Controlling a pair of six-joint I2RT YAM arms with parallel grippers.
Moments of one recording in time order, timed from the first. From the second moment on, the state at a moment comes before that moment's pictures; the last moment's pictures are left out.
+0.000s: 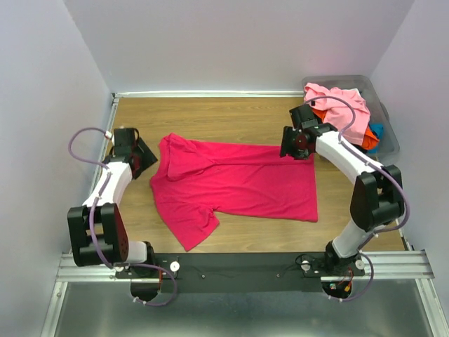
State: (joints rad) left arm 0.11 1.36 0.84 -0.42 -0.05 -0.54; right arm 0.35 1.66 1.28 -0.67 0.10 0.45
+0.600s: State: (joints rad) left arm 0.01 1.89 1.25 -0.32 0.06 -0.53; right arm 0.28 1.89 1.29 -0.53 0.10 0.42
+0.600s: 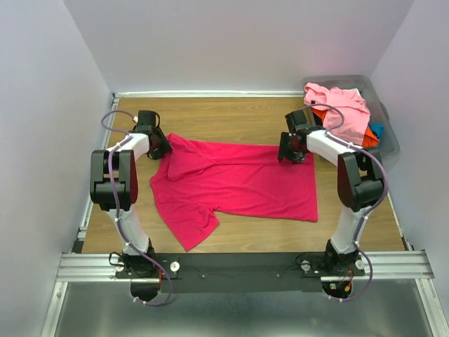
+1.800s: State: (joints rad) left arm 0.20 1.52 0.95 -0.30 0.04 -0.51; right arm 0.21 1.88 1.31 -0.44 0.07 0.48
